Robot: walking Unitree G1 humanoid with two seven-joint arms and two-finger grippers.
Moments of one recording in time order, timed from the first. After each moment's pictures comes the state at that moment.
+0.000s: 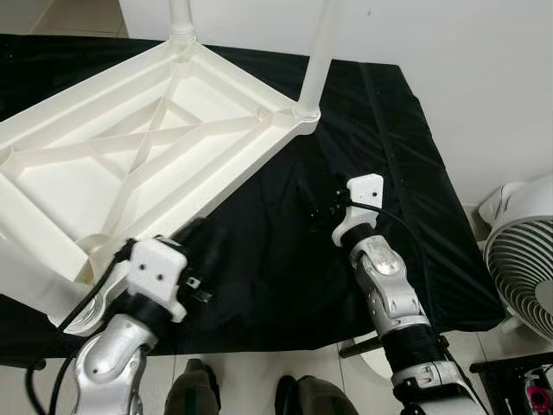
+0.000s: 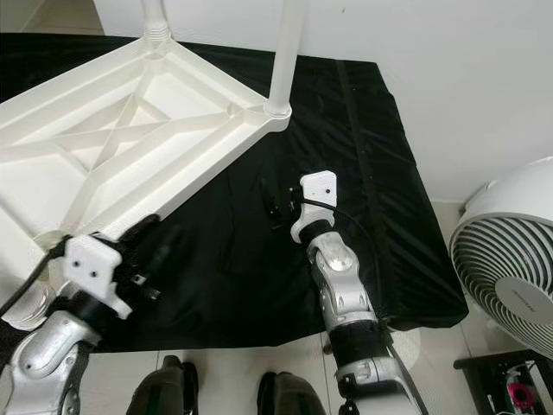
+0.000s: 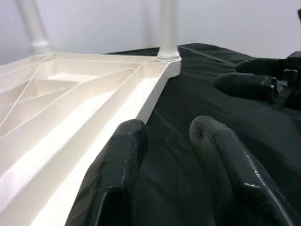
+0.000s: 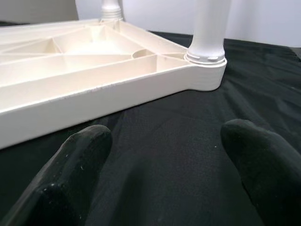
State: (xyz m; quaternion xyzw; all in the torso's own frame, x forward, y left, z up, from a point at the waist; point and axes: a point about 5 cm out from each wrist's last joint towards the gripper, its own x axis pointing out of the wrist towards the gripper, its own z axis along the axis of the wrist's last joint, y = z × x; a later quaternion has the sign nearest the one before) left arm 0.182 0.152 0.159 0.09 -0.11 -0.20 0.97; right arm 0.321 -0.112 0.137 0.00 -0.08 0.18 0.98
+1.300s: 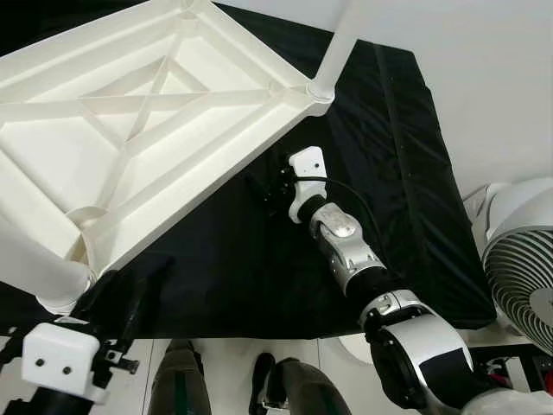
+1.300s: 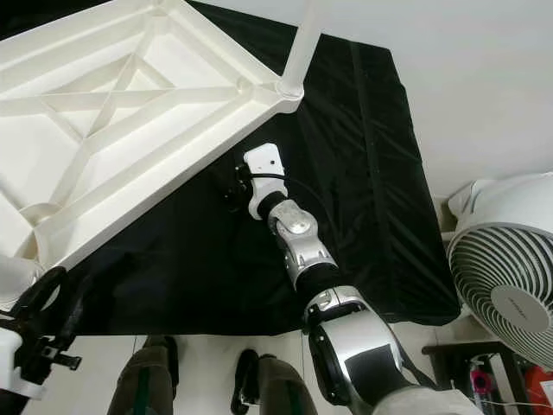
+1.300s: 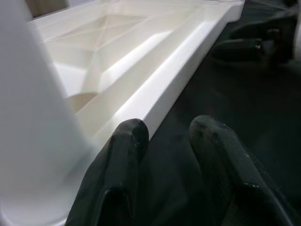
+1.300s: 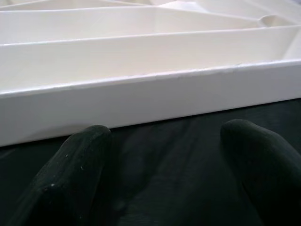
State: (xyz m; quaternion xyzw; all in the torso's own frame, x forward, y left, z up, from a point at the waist) left arm 0.104 0.204 0.169 0.16 -0.06 -0.10 0.98; right arm 0.359 -0.043 0.147 -0.03 -0.08 0.31 0.95
